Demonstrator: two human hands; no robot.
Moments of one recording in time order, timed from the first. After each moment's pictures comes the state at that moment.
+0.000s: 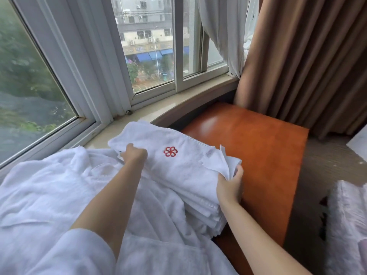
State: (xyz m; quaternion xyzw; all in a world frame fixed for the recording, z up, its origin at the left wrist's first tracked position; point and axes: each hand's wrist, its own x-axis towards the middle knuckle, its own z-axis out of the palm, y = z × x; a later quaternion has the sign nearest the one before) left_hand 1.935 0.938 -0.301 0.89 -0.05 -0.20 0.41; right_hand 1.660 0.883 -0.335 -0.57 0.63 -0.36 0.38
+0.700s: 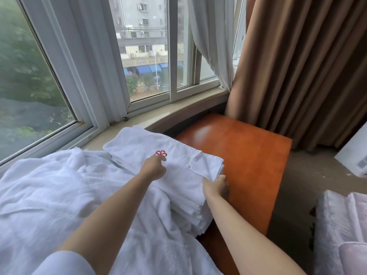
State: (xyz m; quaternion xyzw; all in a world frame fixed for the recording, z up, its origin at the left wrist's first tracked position) left_hand 1.841 0.942 -0.289 0.88 -0.41 -0.16 0.21; right_hand 1.652 0.873 -0.327 -0.58 0.68 -0.23 0.38
